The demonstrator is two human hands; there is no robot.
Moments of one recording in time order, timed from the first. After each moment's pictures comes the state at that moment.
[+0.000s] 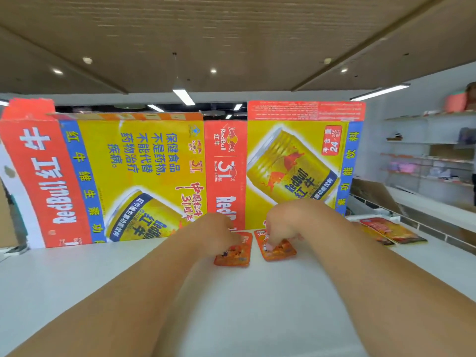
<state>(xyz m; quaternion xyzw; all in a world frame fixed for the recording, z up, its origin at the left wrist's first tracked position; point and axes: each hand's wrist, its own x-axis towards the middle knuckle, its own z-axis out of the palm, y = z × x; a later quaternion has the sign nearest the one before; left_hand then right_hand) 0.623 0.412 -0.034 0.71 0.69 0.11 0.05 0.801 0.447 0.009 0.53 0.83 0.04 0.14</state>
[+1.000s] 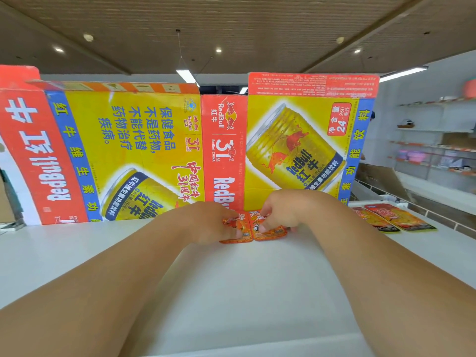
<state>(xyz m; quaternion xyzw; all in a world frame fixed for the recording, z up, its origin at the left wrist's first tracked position) 0.618 0.401 -0.035 0.76 0.65 0.01 0.04 0.812 0.461 -0.014 0.51 0.86 -0.04 0.05</state>
